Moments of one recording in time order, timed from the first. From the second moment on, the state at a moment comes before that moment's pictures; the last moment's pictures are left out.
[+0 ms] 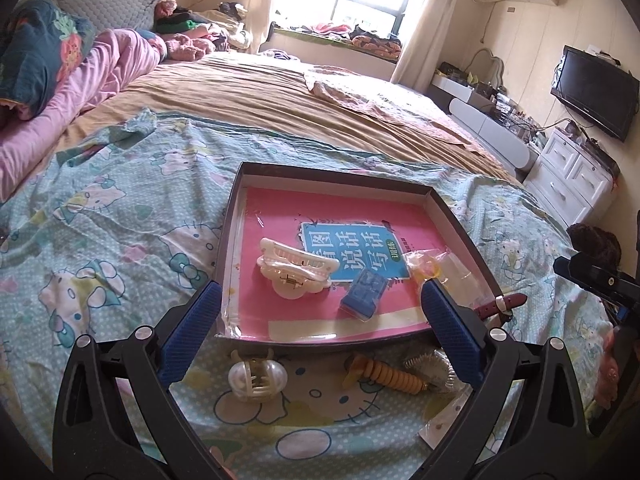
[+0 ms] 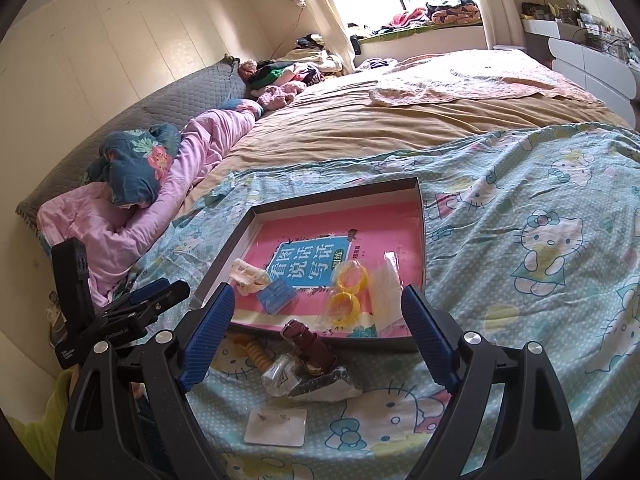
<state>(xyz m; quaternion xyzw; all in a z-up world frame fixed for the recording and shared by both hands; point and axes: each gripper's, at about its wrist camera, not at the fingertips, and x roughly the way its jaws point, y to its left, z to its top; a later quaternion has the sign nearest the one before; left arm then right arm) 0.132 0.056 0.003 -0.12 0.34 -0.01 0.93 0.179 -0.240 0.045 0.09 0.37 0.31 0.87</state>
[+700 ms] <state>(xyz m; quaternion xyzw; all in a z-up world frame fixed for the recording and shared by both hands) 0.098 0.056 0.002 -0.10 0.35 0.00 0.93 0.147 -0.234 0.035 0.06 0.37 0.32 0.87</state>
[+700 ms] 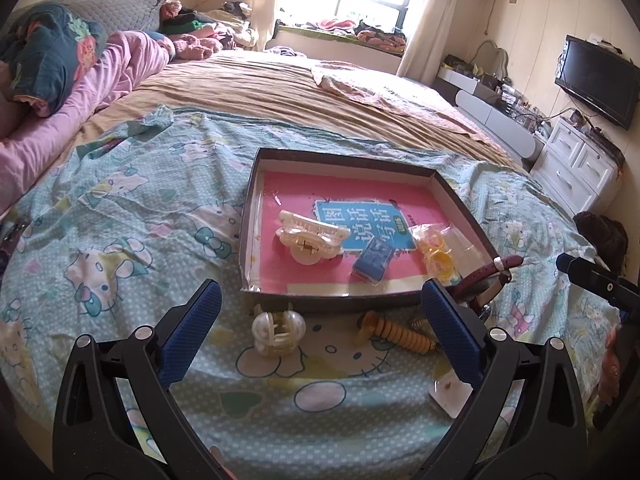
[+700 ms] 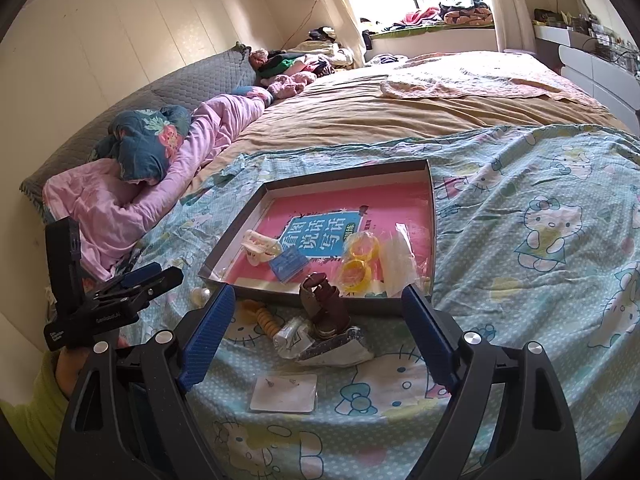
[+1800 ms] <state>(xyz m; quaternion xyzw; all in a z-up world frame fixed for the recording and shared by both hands) 0.113 0.082 -0.048 -0.14 0.46 0.07 0.87 0.171 -0.175 -0.018 0.02 0.41 0.28 0.87</state>
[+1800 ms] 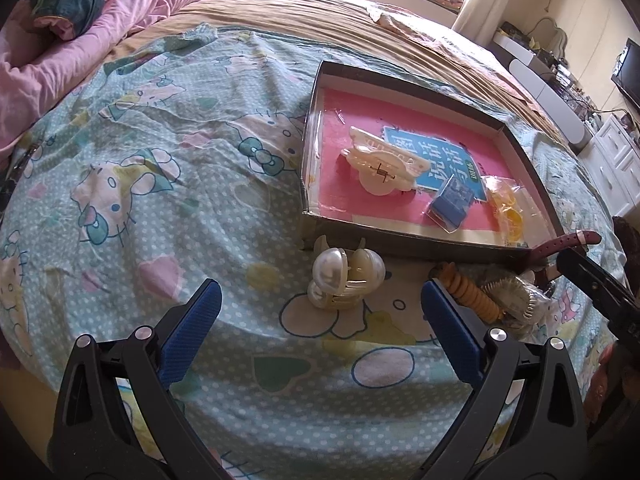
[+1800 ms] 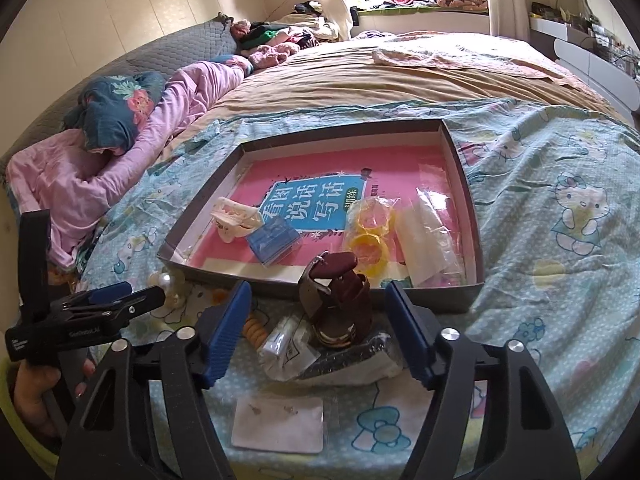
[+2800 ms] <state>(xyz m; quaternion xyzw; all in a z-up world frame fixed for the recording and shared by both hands) 0.113 0.058 -0.039 -0.11 0.43 0.01 0.90 0.138 -0.208 0.001 0.03 0.37 0.31 0.88</state>
